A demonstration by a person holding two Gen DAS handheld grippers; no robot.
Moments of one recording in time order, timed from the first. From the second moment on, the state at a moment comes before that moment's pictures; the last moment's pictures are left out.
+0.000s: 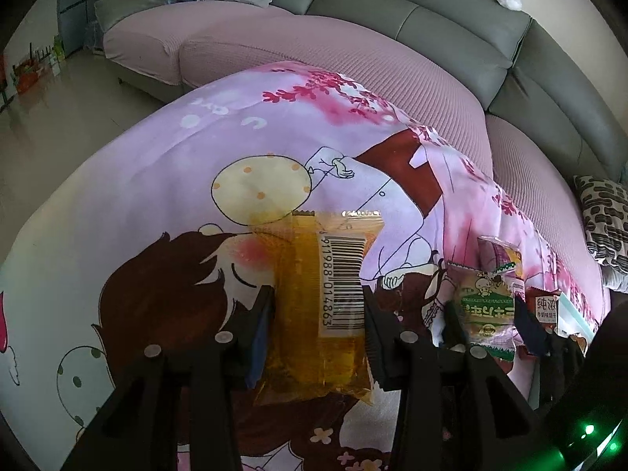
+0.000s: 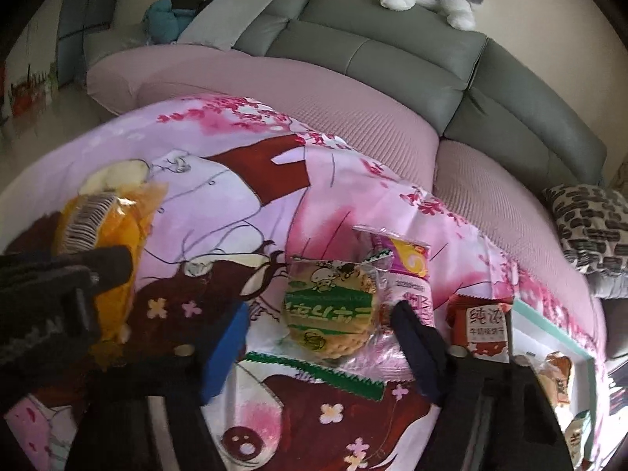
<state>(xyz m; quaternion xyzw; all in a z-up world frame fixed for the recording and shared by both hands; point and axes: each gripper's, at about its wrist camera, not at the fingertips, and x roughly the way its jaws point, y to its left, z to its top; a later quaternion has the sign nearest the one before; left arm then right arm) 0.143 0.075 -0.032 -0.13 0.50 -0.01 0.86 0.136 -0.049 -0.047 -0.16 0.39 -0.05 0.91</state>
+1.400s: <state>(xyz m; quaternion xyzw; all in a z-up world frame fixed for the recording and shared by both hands) 0.104 -0.004 0.032 -0.07 0.43 -0.09 0.90 0.034 -0.167 0.039 -0.01 0.33 -0.14 0.93</state>
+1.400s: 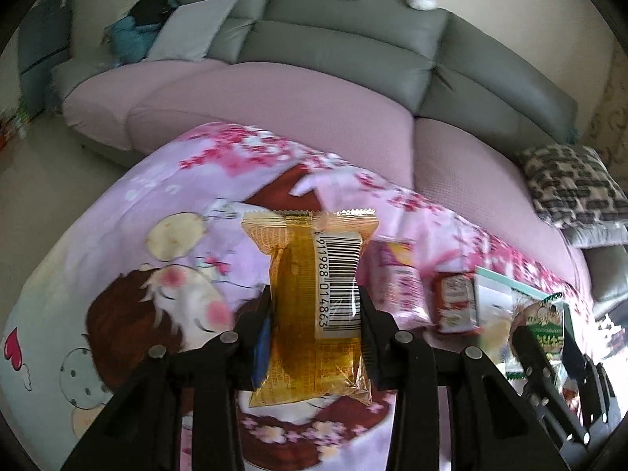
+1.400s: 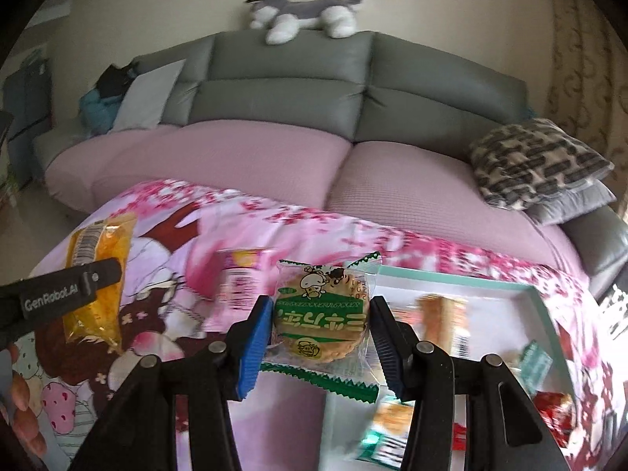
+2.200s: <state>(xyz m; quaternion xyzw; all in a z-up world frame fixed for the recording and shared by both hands) 0.042 -0.185 0.052 0.05 0.40 -0.26 0.88 -0.054 -0.334 0.051 0.11 0.31 -0.29 0.90</state>
